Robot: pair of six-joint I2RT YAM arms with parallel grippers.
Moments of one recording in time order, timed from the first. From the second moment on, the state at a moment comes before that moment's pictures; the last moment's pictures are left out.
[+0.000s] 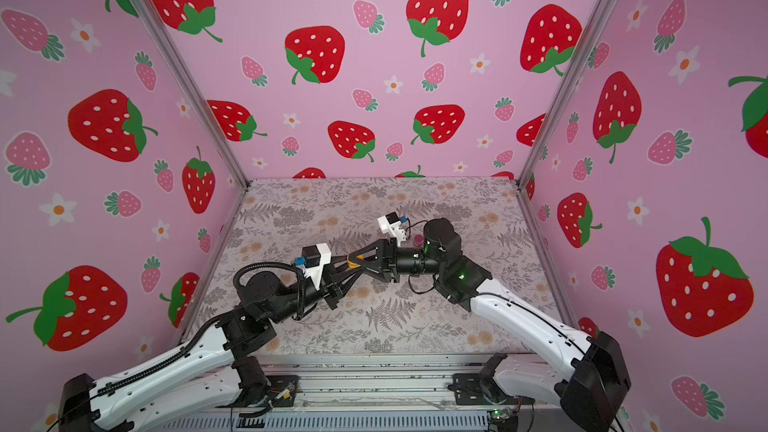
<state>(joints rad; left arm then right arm) -0.89 0.83 0.58 0.34 0.16 -0.08 0.80 1.17 0.96 0.11 -0.75 1.33</state>
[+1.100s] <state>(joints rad) -0.82 0.91 0.65 0.23 0.46 -0.13 0.77 1.27 1.51 -0.97 -0.66 -0.11</state>
